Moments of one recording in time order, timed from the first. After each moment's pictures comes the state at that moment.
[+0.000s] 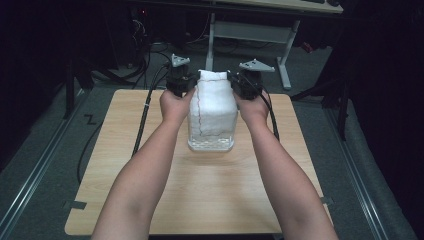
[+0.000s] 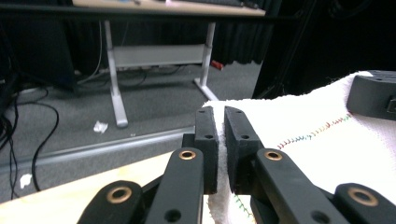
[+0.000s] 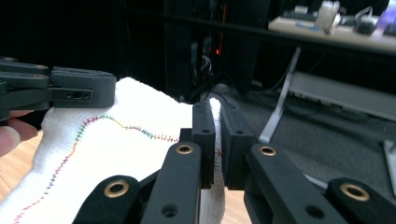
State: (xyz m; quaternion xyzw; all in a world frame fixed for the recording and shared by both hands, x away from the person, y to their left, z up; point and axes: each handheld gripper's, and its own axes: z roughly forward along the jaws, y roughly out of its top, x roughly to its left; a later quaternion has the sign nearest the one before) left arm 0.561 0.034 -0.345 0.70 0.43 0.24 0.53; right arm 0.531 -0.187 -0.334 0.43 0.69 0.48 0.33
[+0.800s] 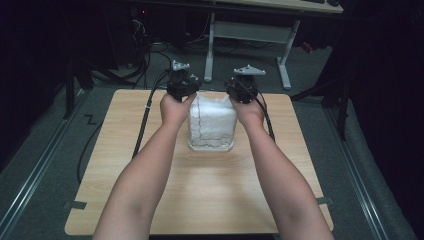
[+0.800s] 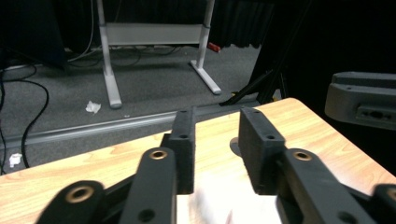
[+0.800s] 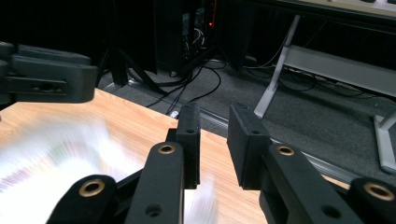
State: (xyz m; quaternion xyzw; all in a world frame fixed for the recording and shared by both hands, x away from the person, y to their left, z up) left arm 0.568 0.038 -0.361 0.71 0.44 0.21 0.52; right arm 0.546 -0.183 -0.360 0.45 0.70 0.45 0.32
